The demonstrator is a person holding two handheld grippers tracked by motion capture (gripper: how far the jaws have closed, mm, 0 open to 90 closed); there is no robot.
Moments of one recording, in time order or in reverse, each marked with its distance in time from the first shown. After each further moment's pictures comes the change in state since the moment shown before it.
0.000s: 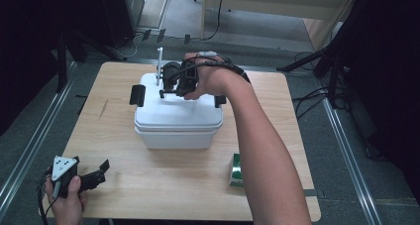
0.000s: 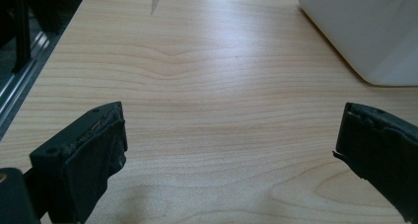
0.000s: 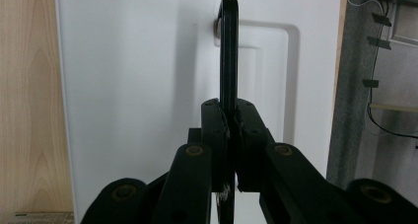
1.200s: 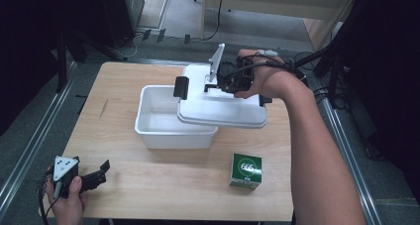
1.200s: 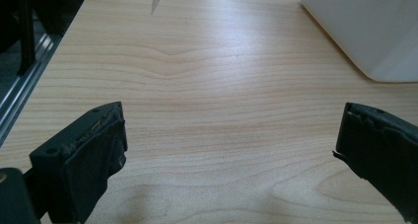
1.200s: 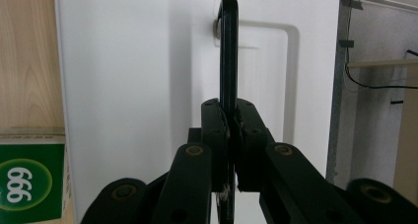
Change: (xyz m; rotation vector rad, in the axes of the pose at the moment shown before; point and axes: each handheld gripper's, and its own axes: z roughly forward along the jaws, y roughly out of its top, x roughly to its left) left arm -0.002 0.000 0.000 0.007 0.014 0.016; right arm 0.006 -0.106 -0.053 0.027 -0.088 0.062
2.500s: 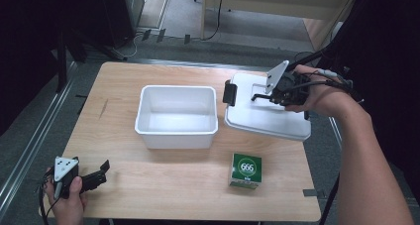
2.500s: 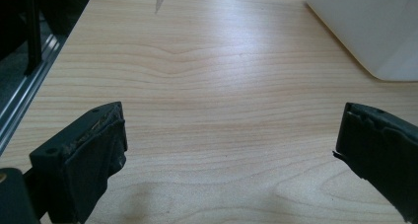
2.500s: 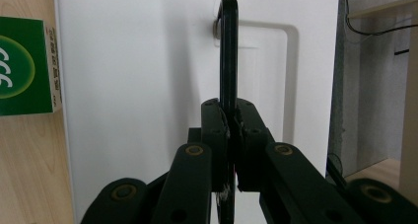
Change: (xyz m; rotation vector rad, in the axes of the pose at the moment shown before) left arm -0.001 -0.001 0.000 -0.005 0.017 0.008; right arm 0.015 -0.126 -0.010 0.055 -0.031 0.106
